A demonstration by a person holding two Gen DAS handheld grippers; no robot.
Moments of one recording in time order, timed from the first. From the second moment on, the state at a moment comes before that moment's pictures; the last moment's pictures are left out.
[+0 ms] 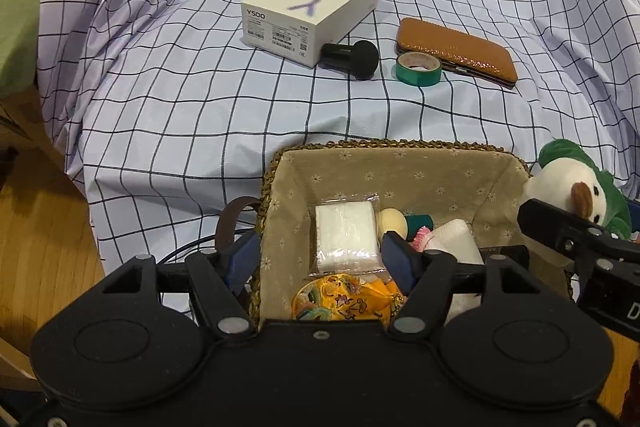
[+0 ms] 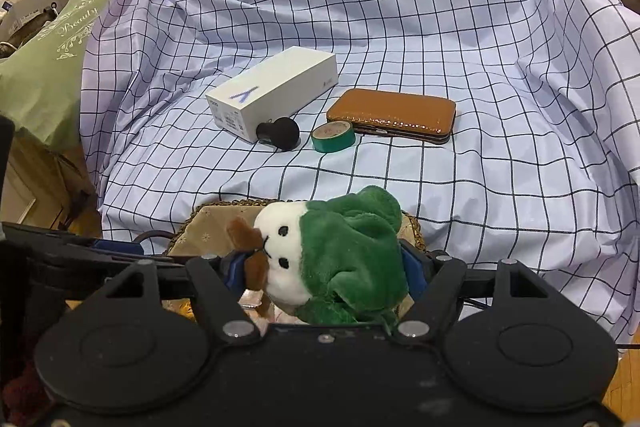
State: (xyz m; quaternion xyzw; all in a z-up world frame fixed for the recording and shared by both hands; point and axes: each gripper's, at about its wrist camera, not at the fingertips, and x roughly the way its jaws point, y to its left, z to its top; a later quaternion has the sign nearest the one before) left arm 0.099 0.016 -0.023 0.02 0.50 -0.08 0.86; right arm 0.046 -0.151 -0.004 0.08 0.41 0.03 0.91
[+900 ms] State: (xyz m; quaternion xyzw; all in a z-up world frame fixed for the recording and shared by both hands) left arm 0.096 0.013 -0.026 0.02 0.51 -0.08 0.86; right arm 0.044 -0.162 -0.006 0.09 0.41 0.01 0.91
